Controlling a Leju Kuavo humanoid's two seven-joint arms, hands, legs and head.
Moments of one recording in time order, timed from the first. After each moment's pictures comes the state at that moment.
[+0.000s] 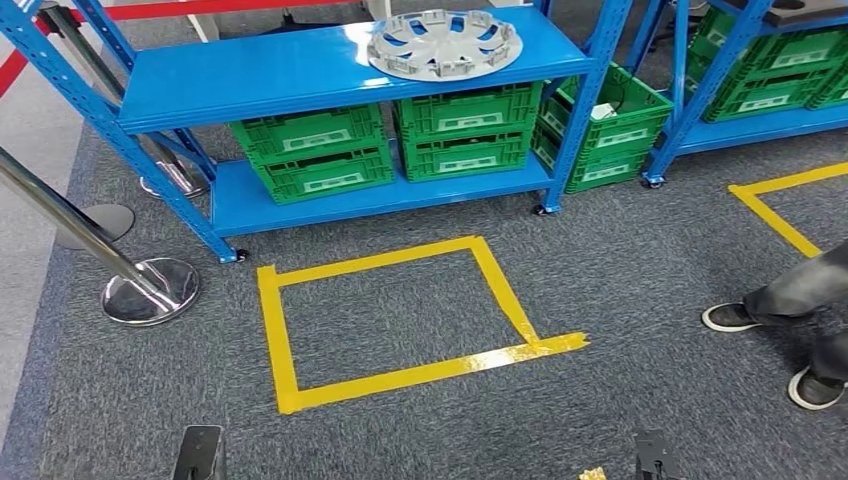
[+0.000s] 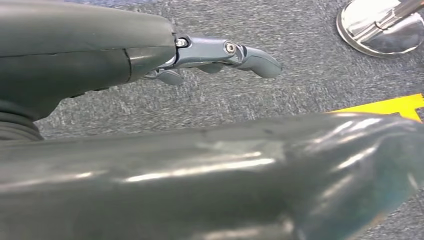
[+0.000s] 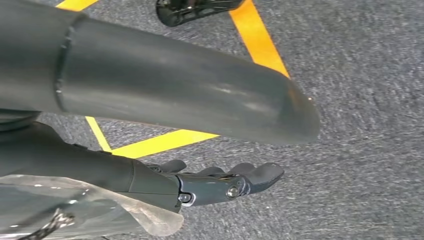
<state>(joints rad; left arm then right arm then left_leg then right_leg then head) -0.02 -0.13 0.00 -0.17 -0.16 0.47 -0.37 -0.06 0.18 -1.15 -0.19 1.03 -0.14 -0.34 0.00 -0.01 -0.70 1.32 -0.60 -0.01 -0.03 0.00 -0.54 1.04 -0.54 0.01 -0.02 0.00</state>
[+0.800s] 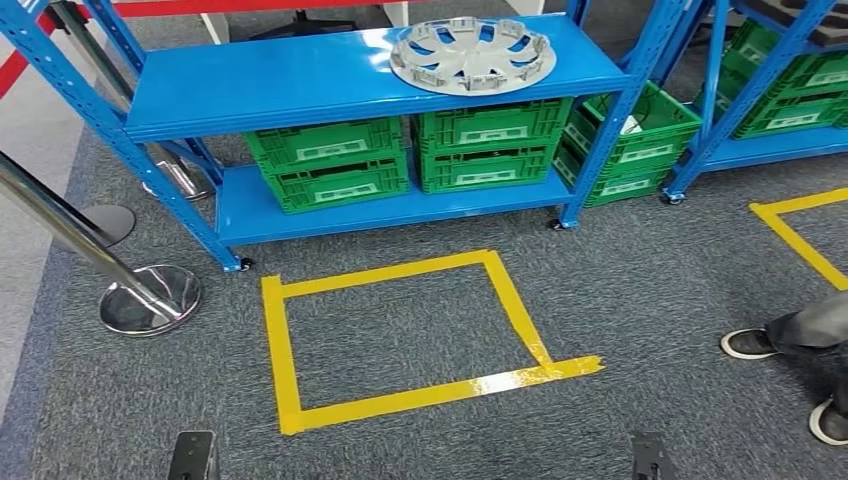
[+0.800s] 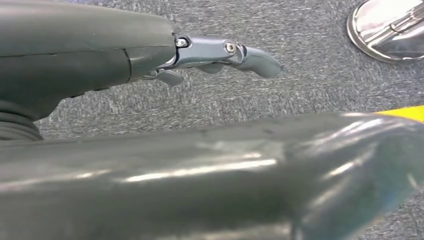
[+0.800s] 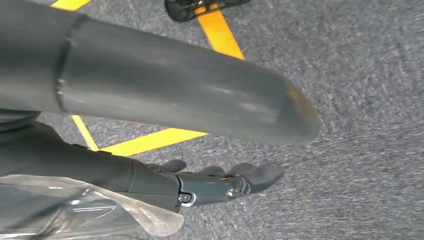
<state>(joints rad) 0.00 -0.12 0.02 -0.17 -0.11 0.48 -0.37 -0.06 0.19 -1.15 -0.18 1.04 -0.18 -0.35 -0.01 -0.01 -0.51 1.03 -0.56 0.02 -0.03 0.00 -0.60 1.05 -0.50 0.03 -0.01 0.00</state>
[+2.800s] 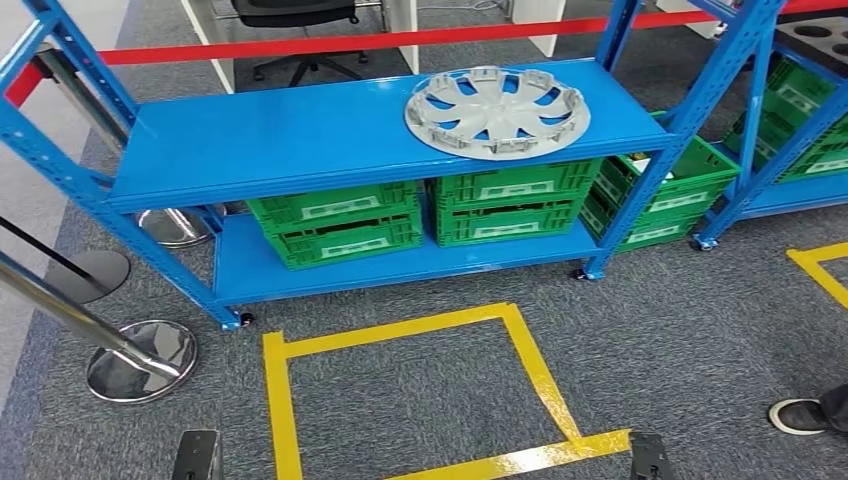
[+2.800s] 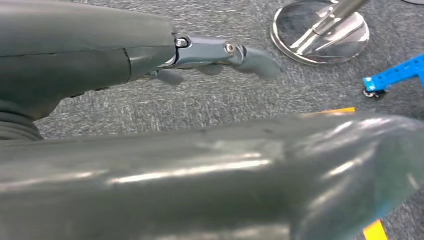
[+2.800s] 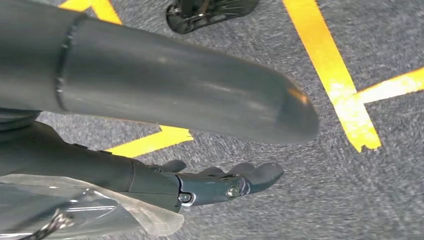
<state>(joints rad) 0.00 -0.13 0.02 -0.17 -0.13 0.47 -0.36 -0.06 0.19 -1.16 -0.19 1.02 -0.16 -0.34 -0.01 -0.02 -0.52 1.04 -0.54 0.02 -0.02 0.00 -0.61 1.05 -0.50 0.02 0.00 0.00</state>
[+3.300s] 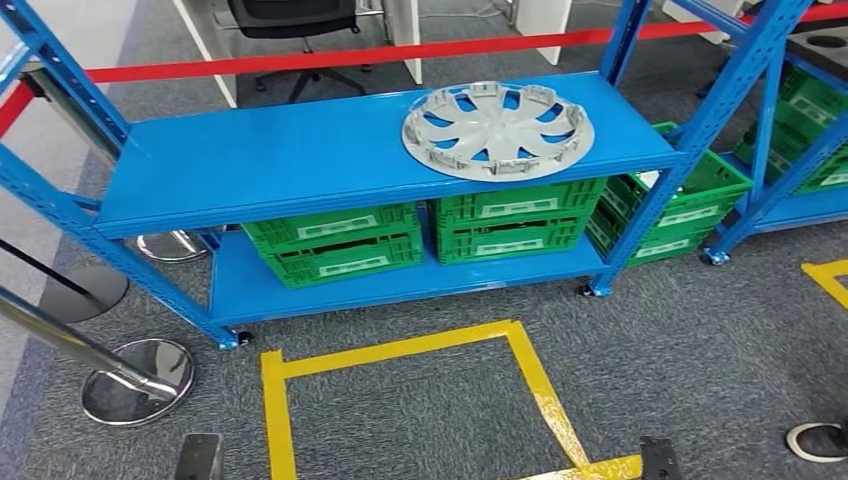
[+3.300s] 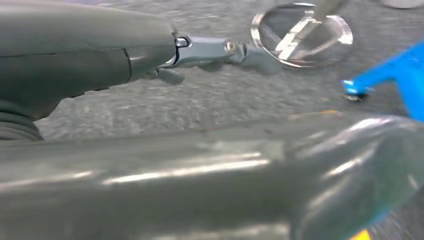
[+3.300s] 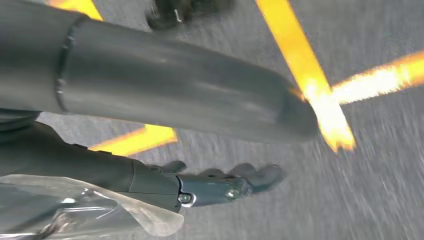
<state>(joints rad) 0.01 -0.11 0.03 -0.17 -0.13 0.48 -0.35 -0.05 0.20 -1.16 -0.18 1.03 -0.16 -0.32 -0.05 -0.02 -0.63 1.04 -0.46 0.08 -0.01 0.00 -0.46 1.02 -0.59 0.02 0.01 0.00</state>
